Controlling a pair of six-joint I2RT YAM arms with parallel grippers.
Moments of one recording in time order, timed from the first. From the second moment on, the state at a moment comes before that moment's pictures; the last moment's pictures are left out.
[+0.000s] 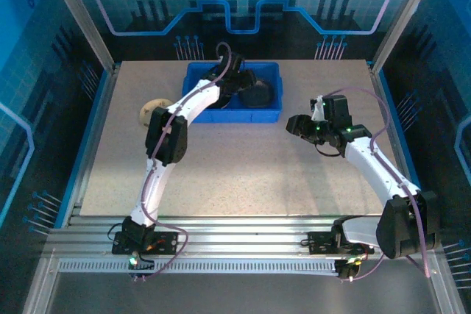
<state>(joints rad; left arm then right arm) -0.41 2.37 2.10 -0.43 0.03 -0.71 0.18 1.26 0.91 -0.46 -0.42 0.57</state>
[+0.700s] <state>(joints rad) -0.05 1.40 1.05 -0.33 0.04 -0.82 0.26 1.33 0.90 -0.31 -0.51 0.63</state>
